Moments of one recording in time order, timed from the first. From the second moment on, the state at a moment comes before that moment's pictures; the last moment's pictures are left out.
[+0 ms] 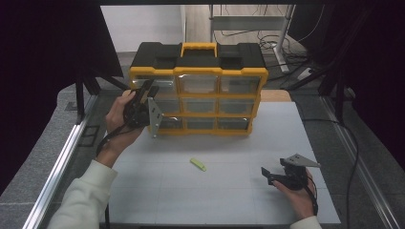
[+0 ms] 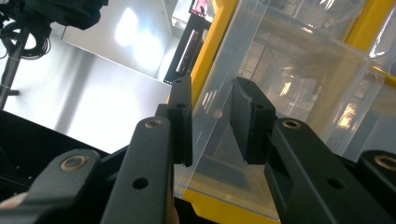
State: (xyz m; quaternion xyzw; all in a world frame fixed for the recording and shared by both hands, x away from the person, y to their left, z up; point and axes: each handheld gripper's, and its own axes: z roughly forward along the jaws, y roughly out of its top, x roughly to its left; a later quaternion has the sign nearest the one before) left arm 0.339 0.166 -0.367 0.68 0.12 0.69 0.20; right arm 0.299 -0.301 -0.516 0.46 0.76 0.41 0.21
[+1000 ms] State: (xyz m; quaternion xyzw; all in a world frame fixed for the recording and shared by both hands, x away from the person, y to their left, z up) left arm 0.330 0.167 -0.370 0.68 0.11 0.70 0.20; right arm 0.299 -0.301 -0.516 0.46 0.76 0.41 0.21
